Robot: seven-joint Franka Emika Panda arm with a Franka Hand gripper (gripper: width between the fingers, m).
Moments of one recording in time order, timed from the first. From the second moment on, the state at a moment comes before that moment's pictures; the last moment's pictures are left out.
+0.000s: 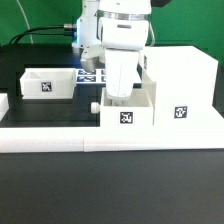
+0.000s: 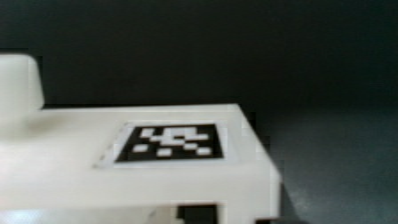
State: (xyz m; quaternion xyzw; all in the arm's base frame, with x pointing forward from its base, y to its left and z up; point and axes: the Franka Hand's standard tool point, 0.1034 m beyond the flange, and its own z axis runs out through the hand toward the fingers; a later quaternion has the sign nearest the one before) arm 0.523 0.005 0.011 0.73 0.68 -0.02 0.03
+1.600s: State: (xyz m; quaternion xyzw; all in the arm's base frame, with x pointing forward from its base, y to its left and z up) arm 0.522 0.001 0.011 0.72 0.69 -0.02 0.04
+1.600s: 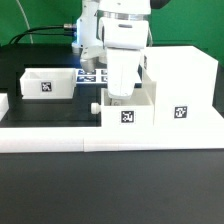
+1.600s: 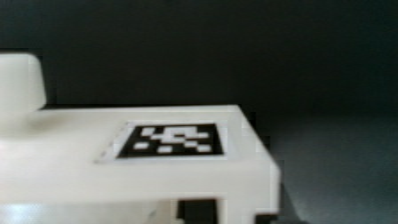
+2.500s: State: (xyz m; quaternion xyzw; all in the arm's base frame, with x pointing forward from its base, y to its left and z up) arm 0.521 0.004 0.011 0.71 0.70 -0.03 0.03
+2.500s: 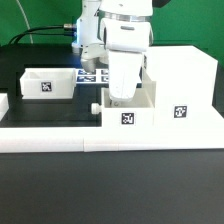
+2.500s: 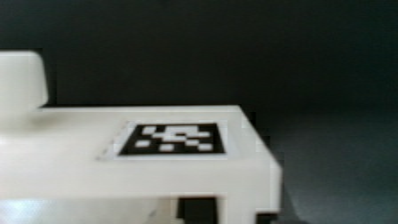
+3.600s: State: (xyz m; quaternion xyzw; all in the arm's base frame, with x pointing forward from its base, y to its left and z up) arm 0.521 0.000 0.011 0.71 0.71 -0.05 0.04
